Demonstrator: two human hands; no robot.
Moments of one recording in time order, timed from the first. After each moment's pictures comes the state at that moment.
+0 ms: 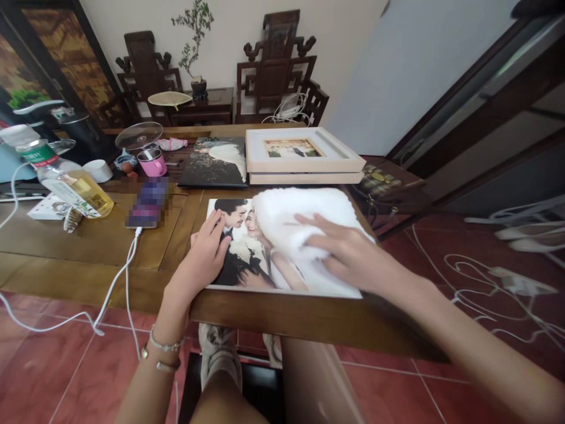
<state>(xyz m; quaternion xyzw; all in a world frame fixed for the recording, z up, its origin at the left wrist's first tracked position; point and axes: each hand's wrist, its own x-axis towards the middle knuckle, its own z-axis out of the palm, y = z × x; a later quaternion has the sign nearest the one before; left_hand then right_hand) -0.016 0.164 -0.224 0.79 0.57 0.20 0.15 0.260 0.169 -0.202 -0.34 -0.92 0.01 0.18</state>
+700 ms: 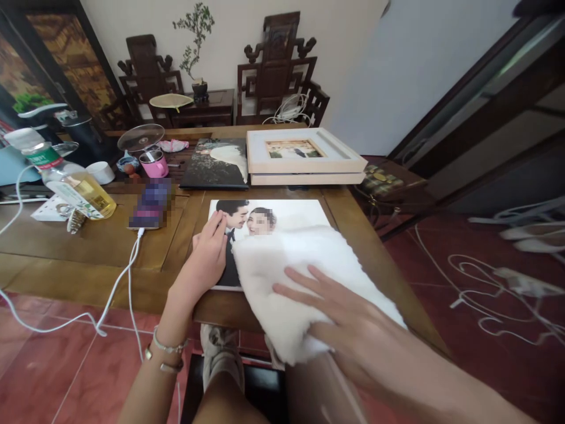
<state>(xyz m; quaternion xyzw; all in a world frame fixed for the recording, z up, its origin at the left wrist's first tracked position) -0.021 0.163 -0.227 0.79 0.56 0.21 0.13 0.228 0.075 -0.194 -0.27 -0.94 0.03 0.19</state>
